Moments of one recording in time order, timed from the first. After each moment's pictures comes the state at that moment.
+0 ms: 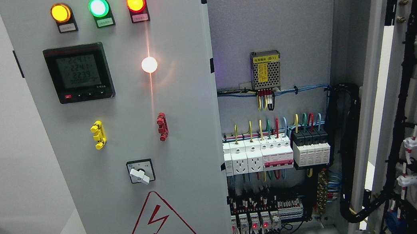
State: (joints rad) left arm 0.09 -0.08 0.06 -0.10 0.00 -0.10 0.11; right arm 0.59 -0.17 0.28 -1.87 0.00 -0.31 -0.01
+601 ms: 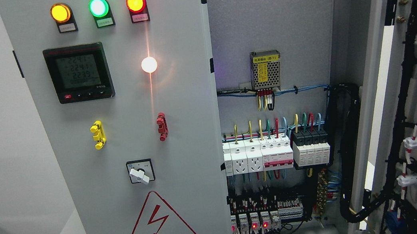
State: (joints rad) left arm 0.08 -0.09 0.06 -0.09 0.00 -0.11 0.11; right arm 0.42 -0.16 0.30 -2.01 0.00 -0.30 -0.01
